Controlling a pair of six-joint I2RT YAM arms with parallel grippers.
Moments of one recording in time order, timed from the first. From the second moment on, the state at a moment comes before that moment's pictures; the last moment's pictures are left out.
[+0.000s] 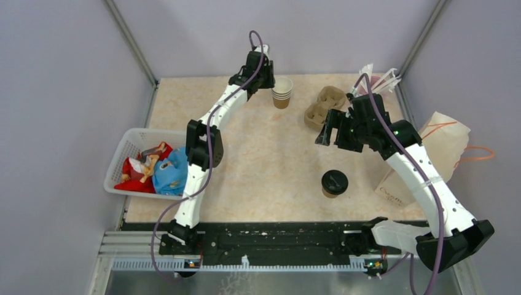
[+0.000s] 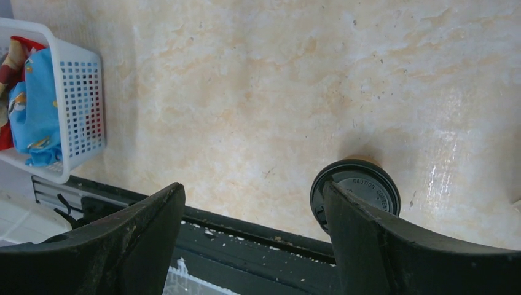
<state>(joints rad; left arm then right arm) -0.43 2.45 2.37 -0.41 -0.03 -0.32 0.42 1.15 1.32 -0.98 -0.08 0.54</state>
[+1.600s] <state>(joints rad) -0.44 2.48 2.41 -0.42 -0.05 -0.28 0.38 1.14 1.26 -0.97 -0.16 0.53</state>
